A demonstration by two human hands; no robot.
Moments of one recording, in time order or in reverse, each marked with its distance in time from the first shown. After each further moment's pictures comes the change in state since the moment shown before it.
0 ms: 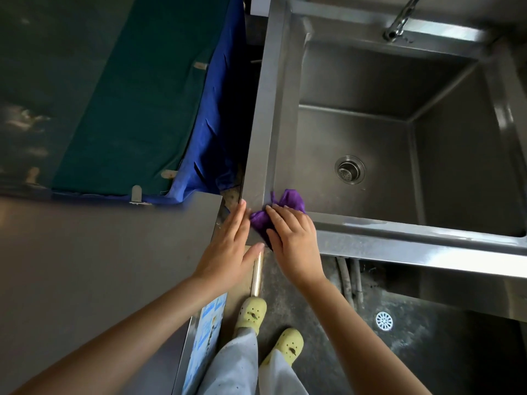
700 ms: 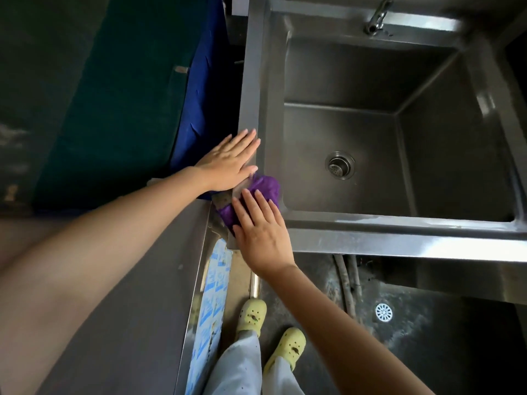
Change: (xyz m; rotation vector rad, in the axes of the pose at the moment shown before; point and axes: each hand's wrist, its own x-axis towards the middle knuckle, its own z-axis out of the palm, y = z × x) left_hand 0.167 -0.040 -0.052 0.394 -0.301 0.216; right_hand 0.023 -0.032 0.021 -0.181 -0.138 -0.043
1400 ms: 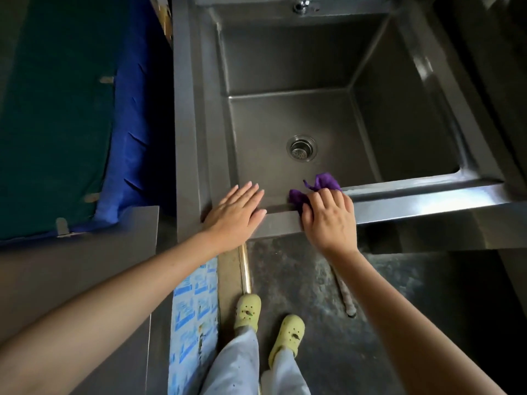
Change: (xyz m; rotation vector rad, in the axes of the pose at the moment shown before) left_hand -0.027 0.147 0.046 -0.119 0.000 0.082; right_hand -0.074 0.166 -0.038 -0.180 0.251 0.382
